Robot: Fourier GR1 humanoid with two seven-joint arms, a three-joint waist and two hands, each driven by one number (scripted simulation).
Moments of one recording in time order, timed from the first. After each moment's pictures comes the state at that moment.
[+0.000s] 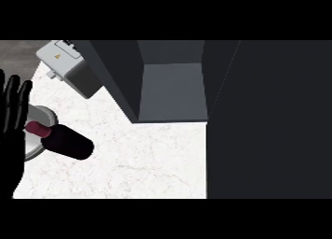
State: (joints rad) left arm -0.02 0.09 0.03 -2.10 0.01 0.02 -0.03; right arm 0.01 -0.10 0.01 -2.10 0.02 0.01 -0.01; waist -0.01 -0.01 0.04
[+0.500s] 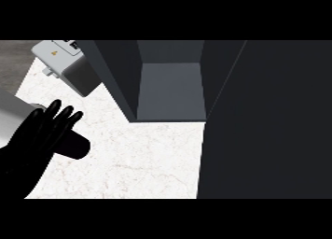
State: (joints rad) left arm 0.05 0.24 -0.05 -2.05 0.45 -0.42 -0.05; right arm 0.09 -0.09 0.10 -2.16 -0.06 0.10 0.03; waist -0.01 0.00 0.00
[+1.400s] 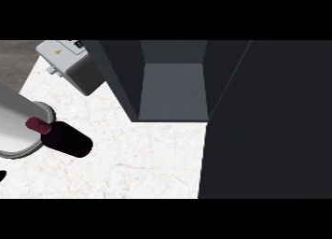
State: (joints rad) left arm 0.27 0.53 0.19 -2.29 1.17 -0.57 0.21; right arm 0.07 -0.12 0.13 -2.42 -0.17 0.09 0.37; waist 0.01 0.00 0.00
